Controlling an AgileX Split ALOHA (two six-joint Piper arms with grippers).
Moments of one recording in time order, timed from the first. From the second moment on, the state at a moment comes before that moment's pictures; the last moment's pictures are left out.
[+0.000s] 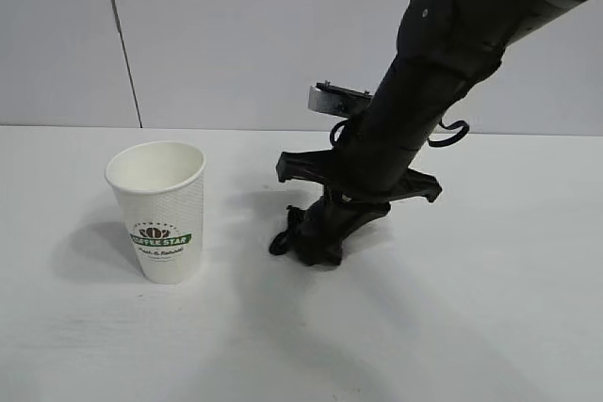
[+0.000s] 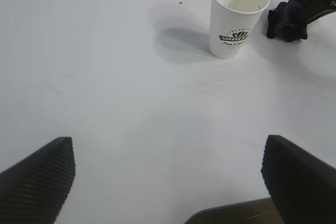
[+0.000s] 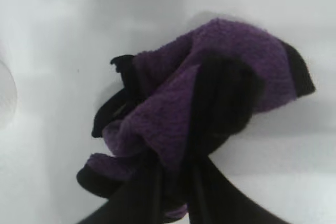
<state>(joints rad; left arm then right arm) -0.30 0.00 -0.51 0.03 1.18 -0.04 0.40 2.12 -1.37 0.25 0.55 -0.03</state>
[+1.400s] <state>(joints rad) -0.30 0.00 -0.51 0.03 1.17 -0.04 0.27 2.03 -1.38 0.13 0.94 0.02</state>
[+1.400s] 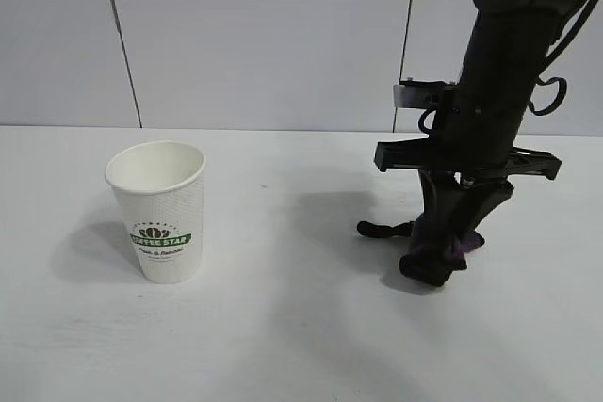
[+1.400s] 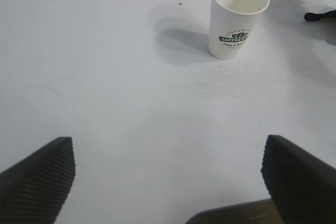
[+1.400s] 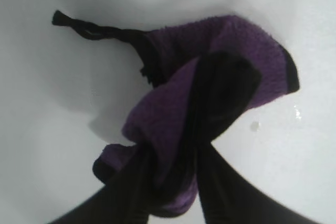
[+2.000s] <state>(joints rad) -0.30 0.00 -0.51 0.03 1.17 -0.04 0.27 1.84 -1.38 0.15 0.92 0.02</state>
